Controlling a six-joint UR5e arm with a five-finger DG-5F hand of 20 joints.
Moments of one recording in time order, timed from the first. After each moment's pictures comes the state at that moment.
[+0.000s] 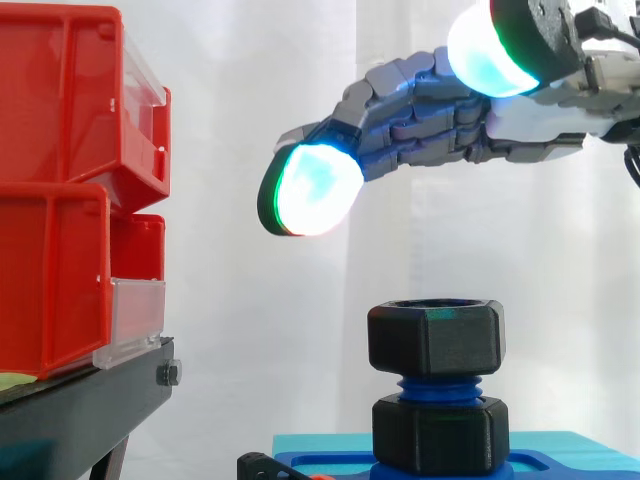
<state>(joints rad) 0.09 -2.18 -1.09 -3.02 -1.69 -1.30</state>
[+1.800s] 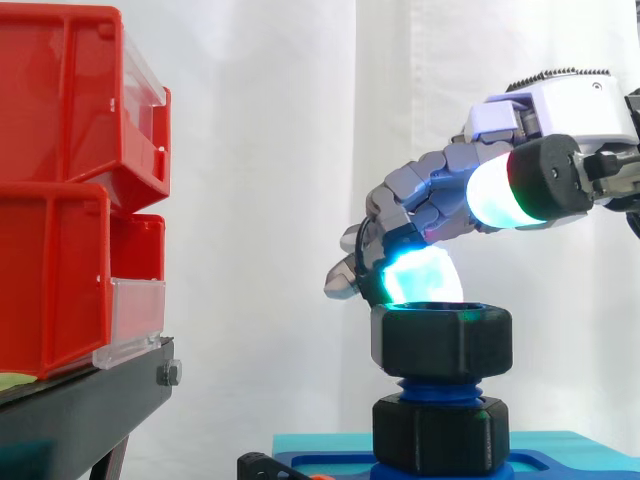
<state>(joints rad) 0.04 -2.19 -1.15 -2.99 -1.74 -1.26</state>
